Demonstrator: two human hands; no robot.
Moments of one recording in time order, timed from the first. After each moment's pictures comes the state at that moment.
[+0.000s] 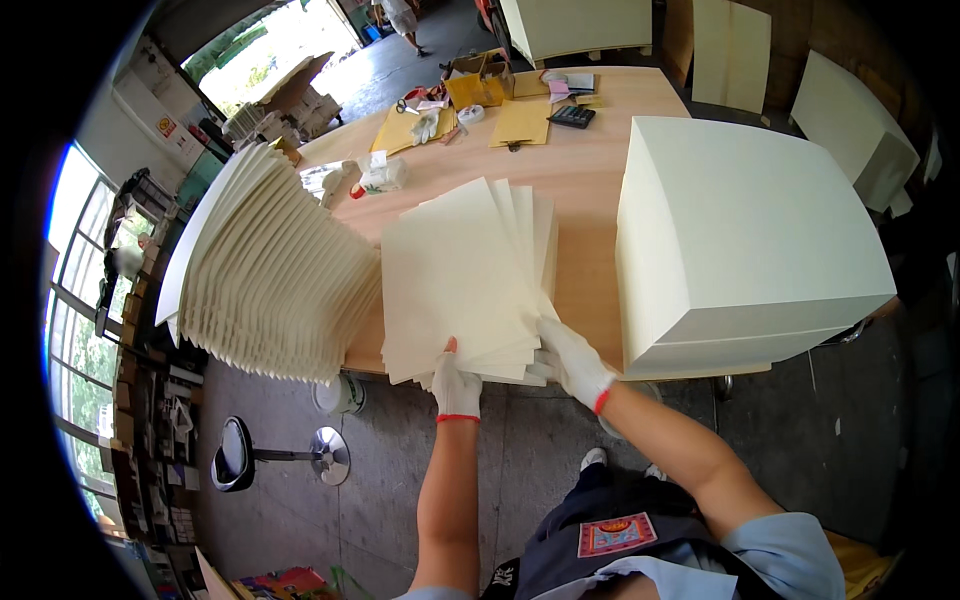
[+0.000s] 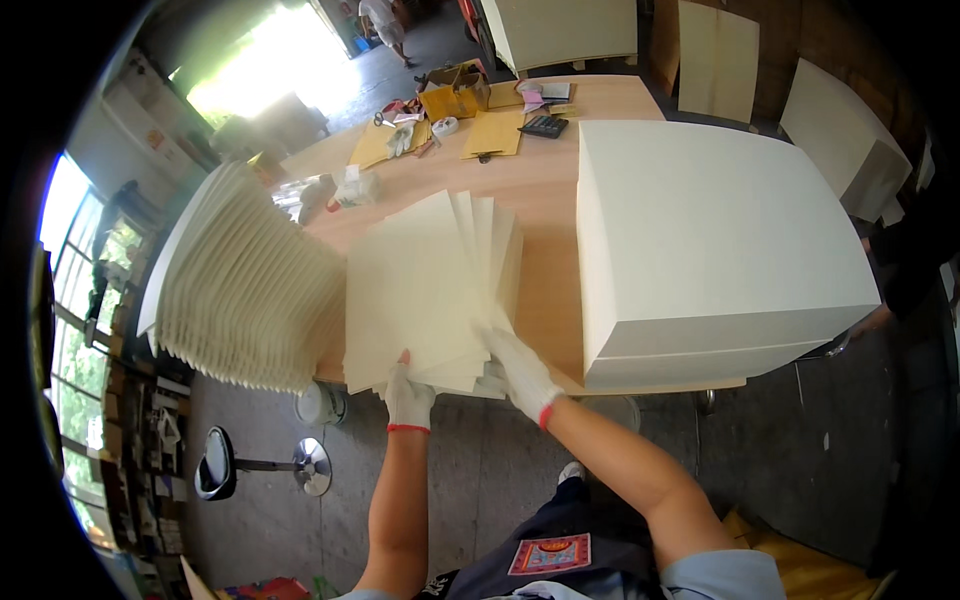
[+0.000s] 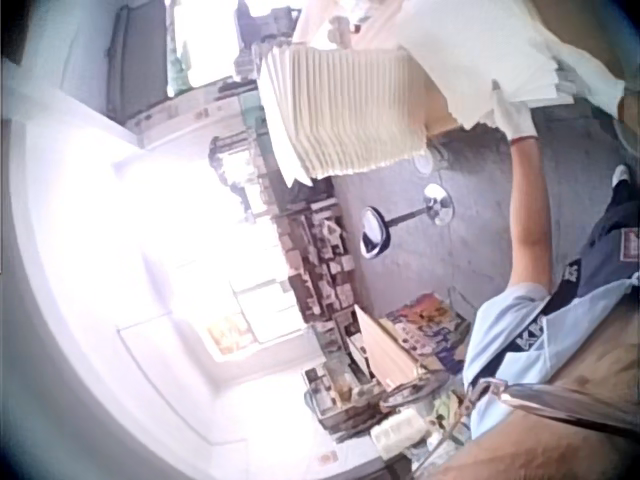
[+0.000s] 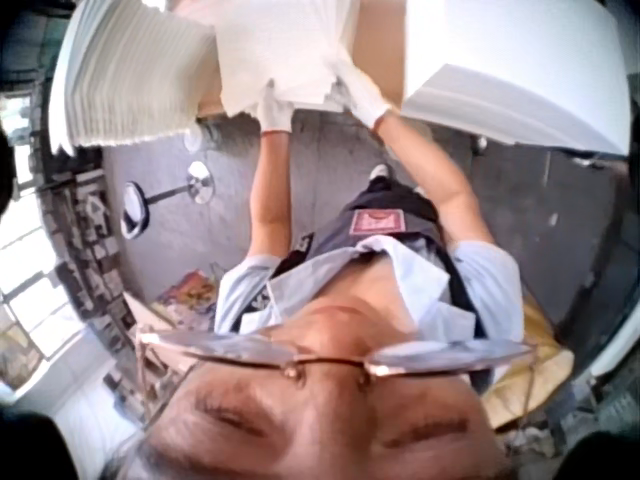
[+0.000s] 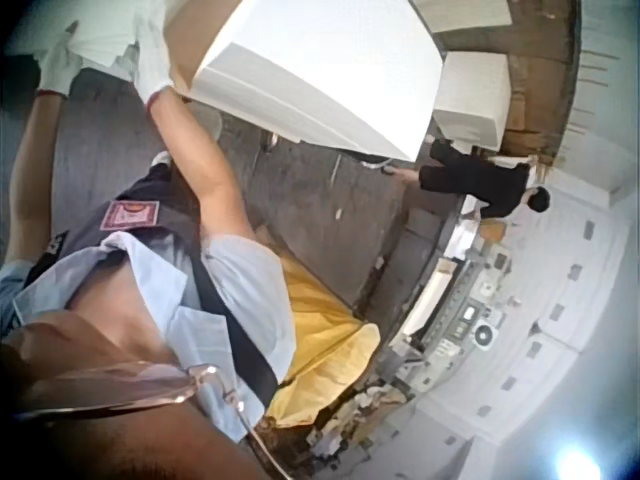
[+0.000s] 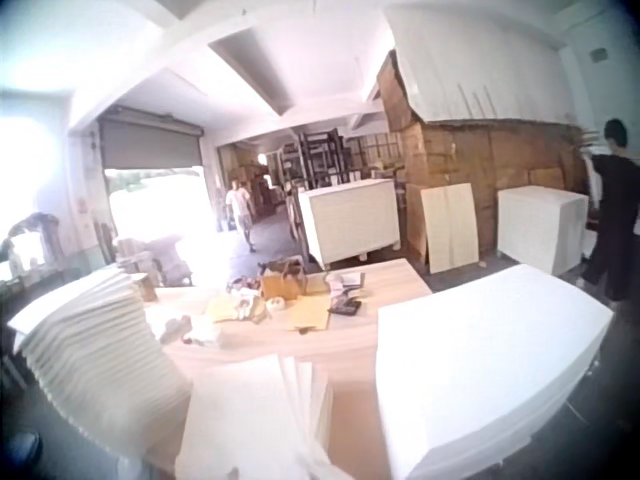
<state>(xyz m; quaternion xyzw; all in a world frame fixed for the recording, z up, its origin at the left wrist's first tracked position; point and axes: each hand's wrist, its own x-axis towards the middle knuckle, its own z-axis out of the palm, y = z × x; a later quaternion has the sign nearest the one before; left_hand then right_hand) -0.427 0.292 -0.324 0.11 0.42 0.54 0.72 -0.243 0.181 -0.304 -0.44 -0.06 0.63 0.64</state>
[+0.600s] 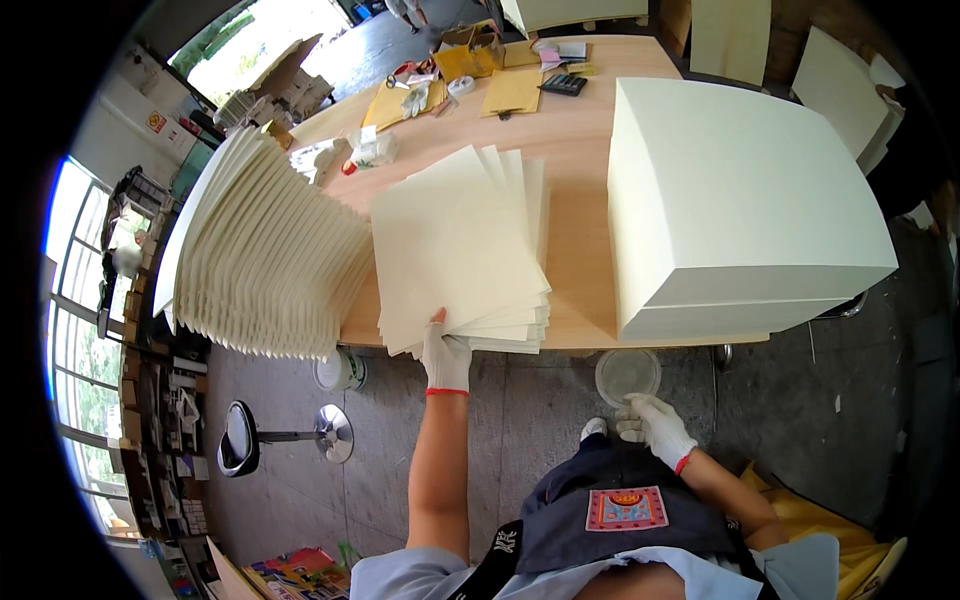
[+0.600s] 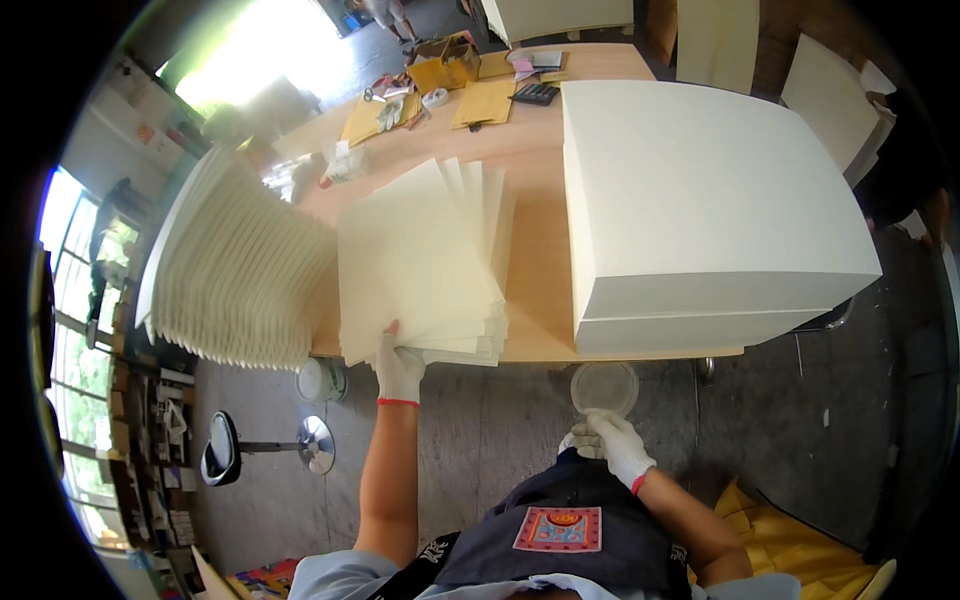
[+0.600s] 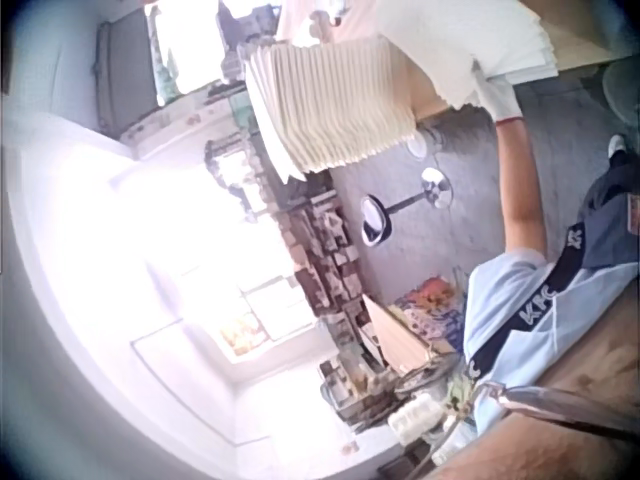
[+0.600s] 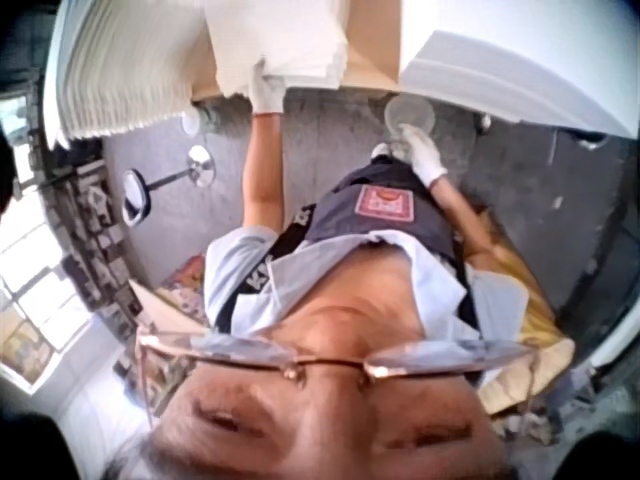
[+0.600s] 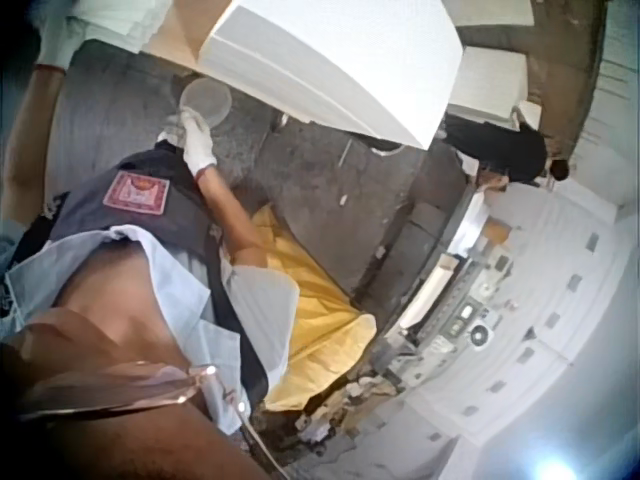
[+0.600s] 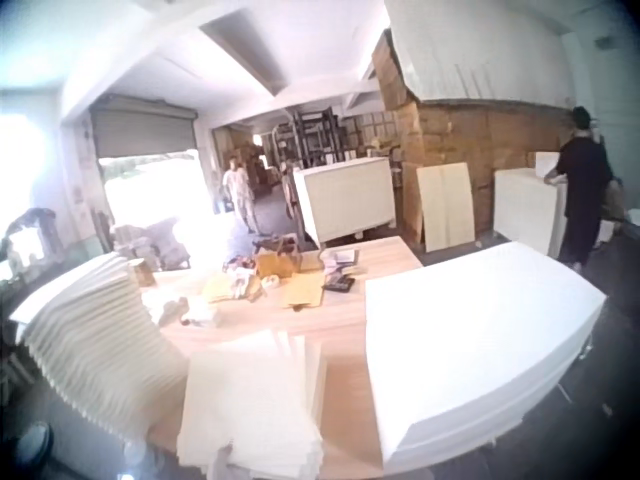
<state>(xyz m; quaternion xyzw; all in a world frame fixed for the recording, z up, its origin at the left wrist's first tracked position) -0.432 0.281 -0.310 0.16 0.35 0.58 0.72 -0.218 -0.063 -0.360 -0.54 0.03 0.63 0.56</state>
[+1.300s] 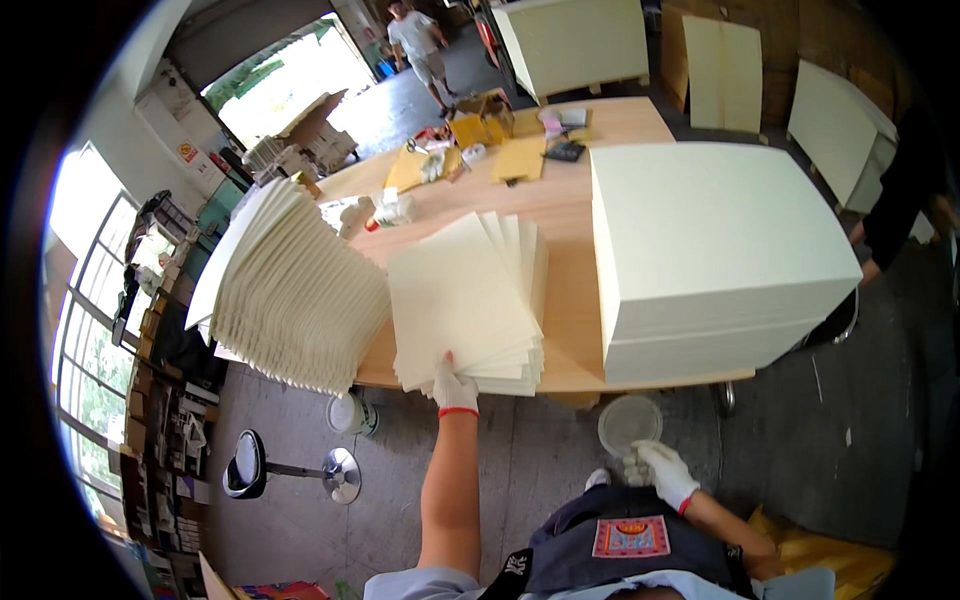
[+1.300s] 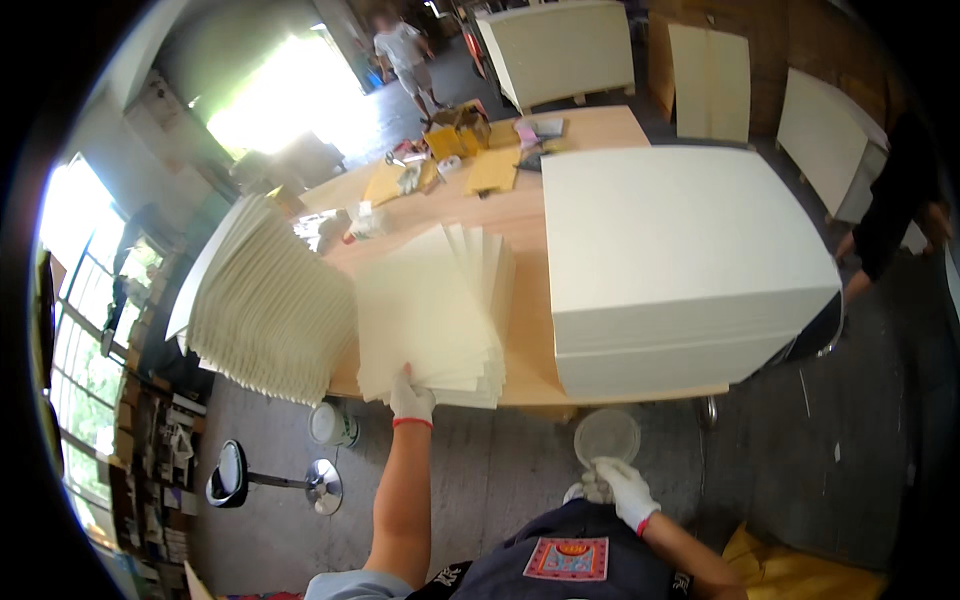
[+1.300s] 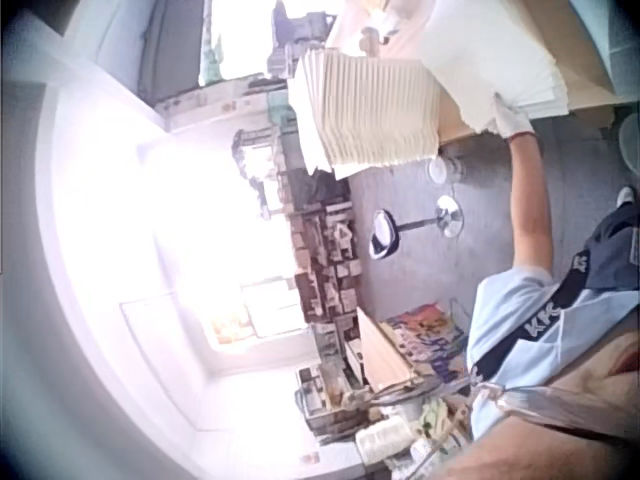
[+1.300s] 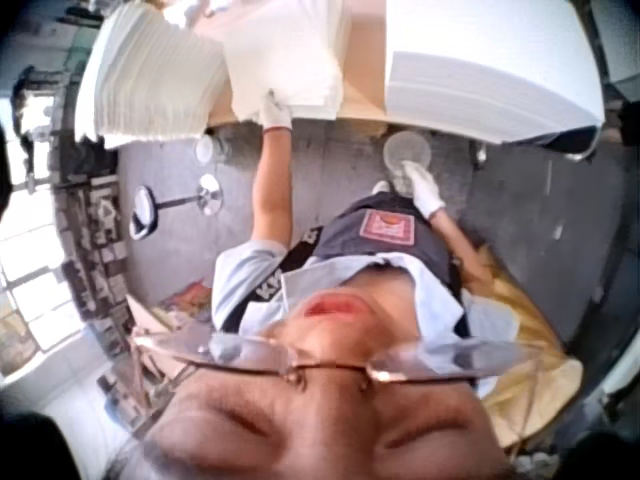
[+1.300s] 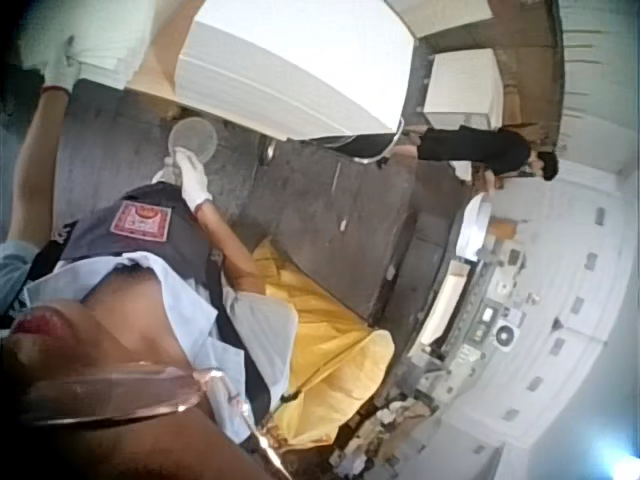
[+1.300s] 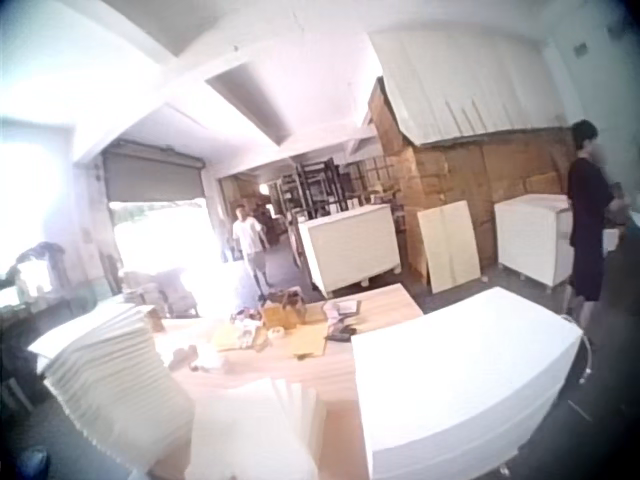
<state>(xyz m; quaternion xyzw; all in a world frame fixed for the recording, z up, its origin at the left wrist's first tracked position) -0.421 0.282 -0.316 0.07 0.49 0.59 0.64 -0.207 -0.120 -0.377 -0.51 0.02 0.61 0.61</state>
